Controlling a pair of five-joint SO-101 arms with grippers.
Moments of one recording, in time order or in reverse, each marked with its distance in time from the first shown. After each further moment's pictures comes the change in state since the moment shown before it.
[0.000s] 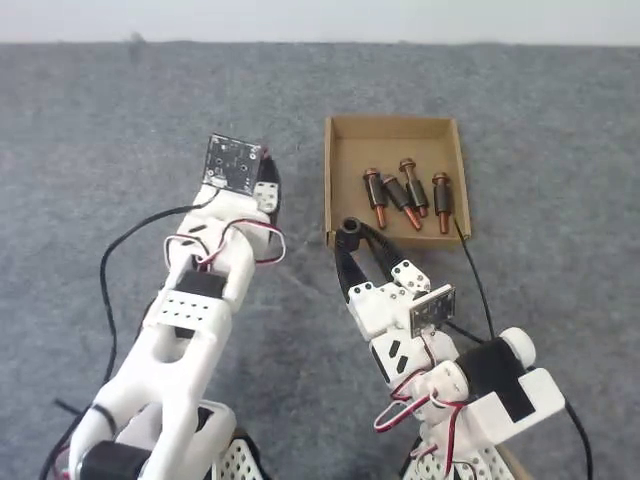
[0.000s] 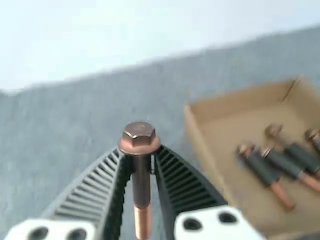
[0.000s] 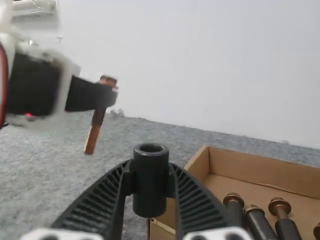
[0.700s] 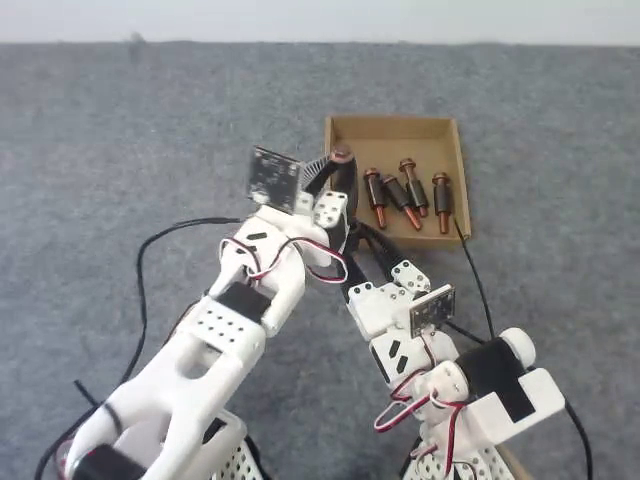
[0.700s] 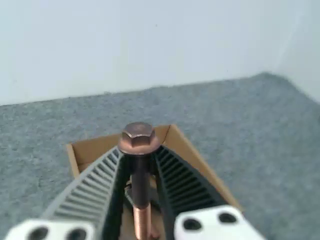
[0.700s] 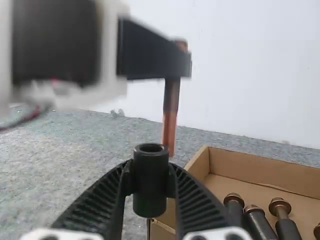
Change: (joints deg) left arm 17.2 -2.6 -0.9 -5.8 15.6; right arm -0.1 -0.1 0.0 0.0 0.0
